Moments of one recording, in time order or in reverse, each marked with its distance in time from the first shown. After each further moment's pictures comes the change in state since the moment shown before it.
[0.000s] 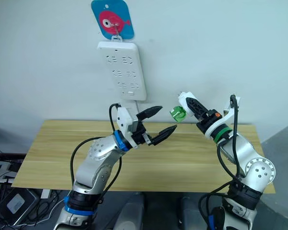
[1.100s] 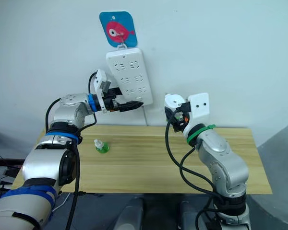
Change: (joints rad) left arm -0.672 0.354 0.261 1.243 0.099 -0.162 -0.566; right arm 0.016 -0.042 0.490 -0.246 -1.238 -0.130 0.553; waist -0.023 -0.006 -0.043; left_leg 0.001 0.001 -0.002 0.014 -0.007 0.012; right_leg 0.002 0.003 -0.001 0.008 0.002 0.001
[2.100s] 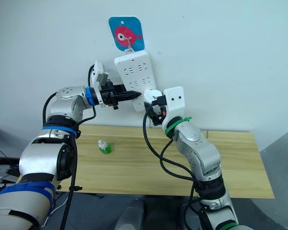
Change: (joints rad) left arm -0.142 -0.042 -0.020 0.079 -0.005 -0.030 -0.083; right arm -0.136 0.123 0.193 0.258 -0.081 -0.164 -0.055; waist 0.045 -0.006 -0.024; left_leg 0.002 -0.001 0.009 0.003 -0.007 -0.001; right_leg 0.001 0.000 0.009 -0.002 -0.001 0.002
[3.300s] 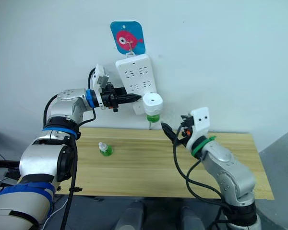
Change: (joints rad) left arm 0.008 0.000 -0.005 0.001 -0.013 0.024 -0.032; right arm 0.224 -0.188 -0.089 -0.240 0.190 0.083 0.061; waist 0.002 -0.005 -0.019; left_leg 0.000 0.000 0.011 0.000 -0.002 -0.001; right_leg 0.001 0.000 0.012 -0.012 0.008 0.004
